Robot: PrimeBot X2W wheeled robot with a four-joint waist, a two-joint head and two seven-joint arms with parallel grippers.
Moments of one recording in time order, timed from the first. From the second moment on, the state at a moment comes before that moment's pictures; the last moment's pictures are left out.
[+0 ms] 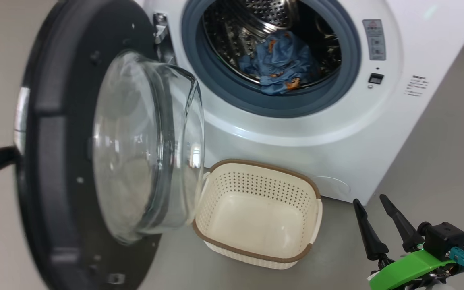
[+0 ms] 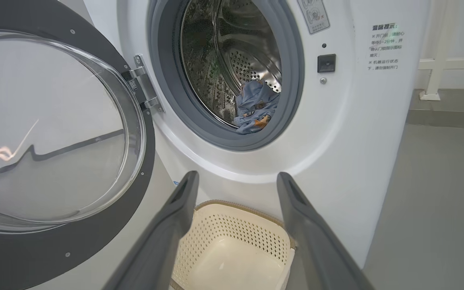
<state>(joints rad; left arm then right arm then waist) -0.58 0.70 -0.06 0.23 -1.71 -0.13 1.15 -0.08 -0.18 0.11 0.24 0.38 0.13 -0.26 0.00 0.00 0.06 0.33</state>
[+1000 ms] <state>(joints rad) -0.74 0.41 -0.15 0.15 -1.56 -0.13 1.06 -0.08 -0.12 0.06 0.21 0.38 0.13 -0.26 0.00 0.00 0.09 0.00</state>
